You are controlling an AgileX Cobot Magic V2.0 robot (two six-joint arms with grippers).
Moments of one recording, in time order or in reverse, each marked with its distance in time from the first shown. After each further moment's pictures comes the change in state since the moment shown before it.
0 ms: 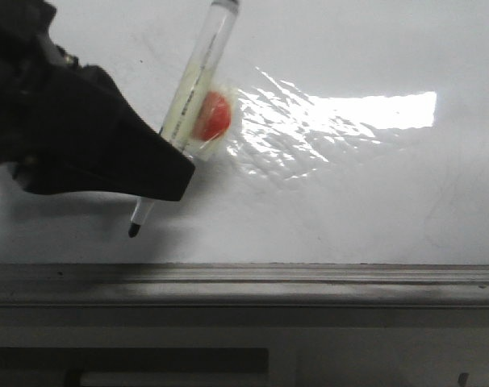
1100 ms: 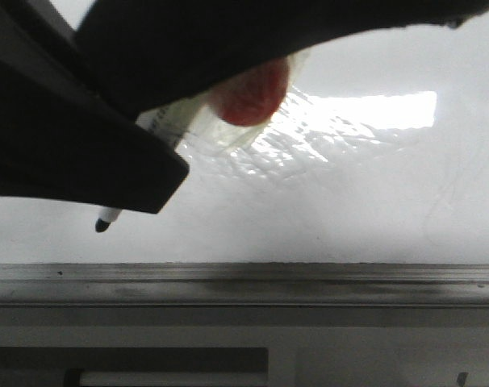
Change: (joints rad) left arm -0.067 -0.137 -0.007 -0.021 0.191 0.443; right arm 0.431 0.521 -0.041 0.555 -0.172 -0.761
